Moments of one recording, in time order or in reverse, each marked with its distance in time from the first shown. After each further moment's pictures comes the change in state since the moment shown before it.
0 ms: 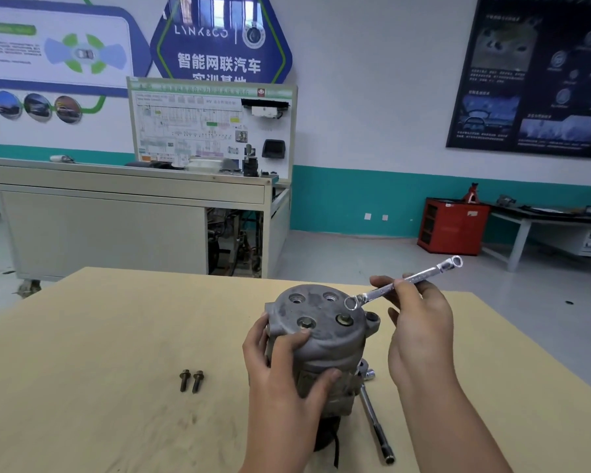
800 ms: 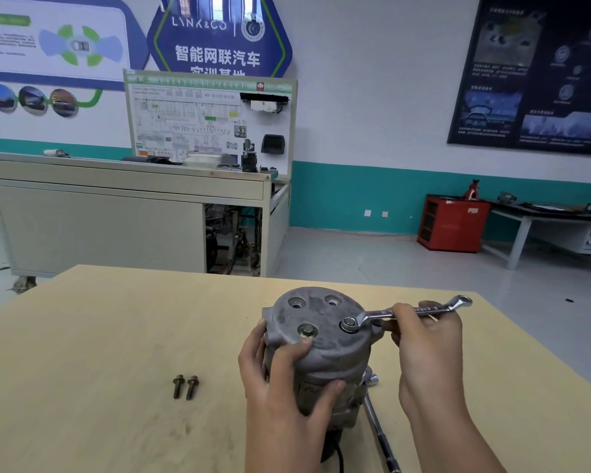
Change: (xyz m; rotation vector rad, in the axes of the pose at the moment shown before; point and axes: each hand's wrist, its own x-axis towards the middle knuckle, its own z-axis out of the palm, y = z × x) left_hand 0.002 0.002 0.003 -0.008 0.034 0.044; right_hand 0.011 0.033 -0.012 -0.140 0.128 0.003
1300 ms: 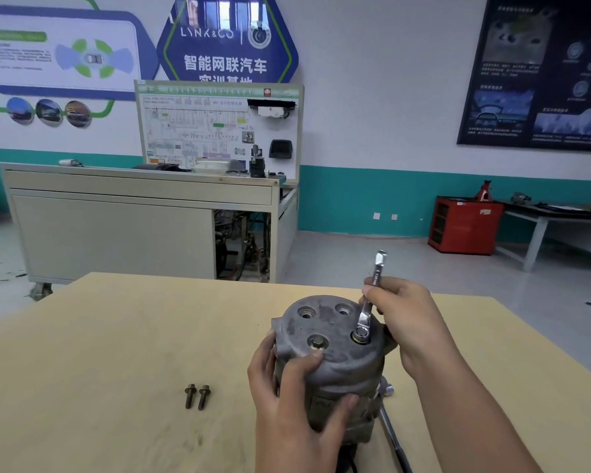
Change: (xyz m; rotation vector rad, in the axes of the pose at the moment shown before) left_hand 0.003 -0.005 -0.002 -0.011 -0.002 0.064; right_hand 0.017 -0.027 0.032 -0.298 -0.405 0.044
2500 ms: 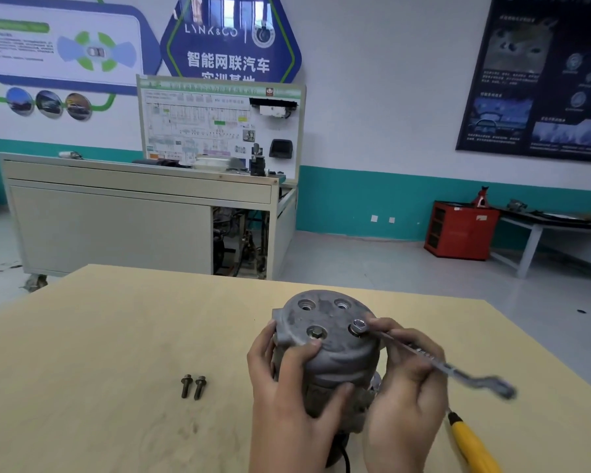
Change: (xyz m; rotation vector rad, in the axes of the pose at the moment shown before) left_hand -0.001 -0.003 0.001 -0.034 0.004 -0.015; right_hand -0.069 0.047 0.032 0.611 0.374 -0.654
